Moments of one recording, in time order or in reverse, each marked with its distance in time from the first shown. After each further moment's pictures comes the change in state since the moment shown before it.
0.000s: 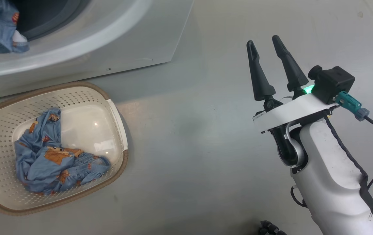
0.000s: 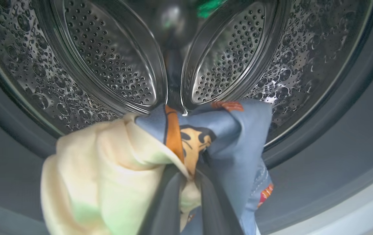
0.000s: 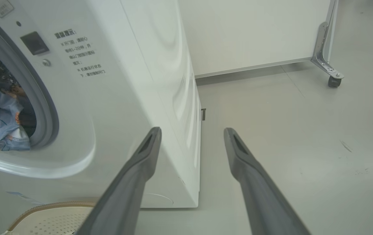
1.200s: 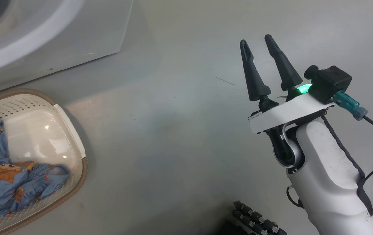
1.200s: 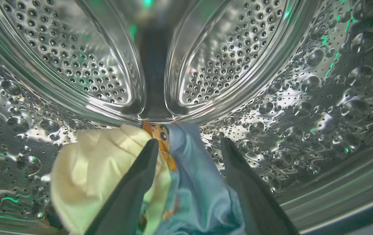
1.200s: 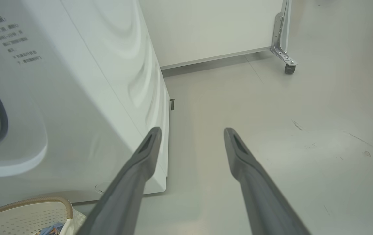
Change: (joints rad) left arm -0.428 0.078 0.014 0.258 0.028 0.011 0.218; right arm -0.002 0.017 0.018 -0.014 0.029 0.000 0.000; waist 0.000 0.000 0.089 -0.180
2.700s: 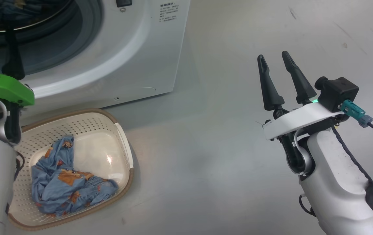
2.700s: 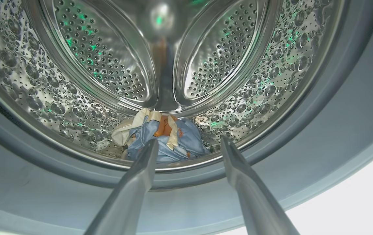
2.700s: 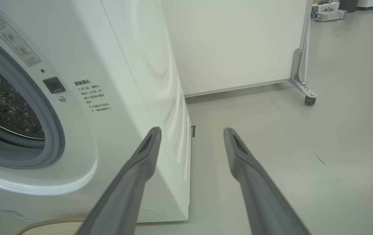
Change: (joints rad) left arm 0.288 -0.177 -0.117 0.110 -0.011 -0.007 -0.229; right arm 0.040 -0.039 -0.040 0.066 -0.019 0.000 0.000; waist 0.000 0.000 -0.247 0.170
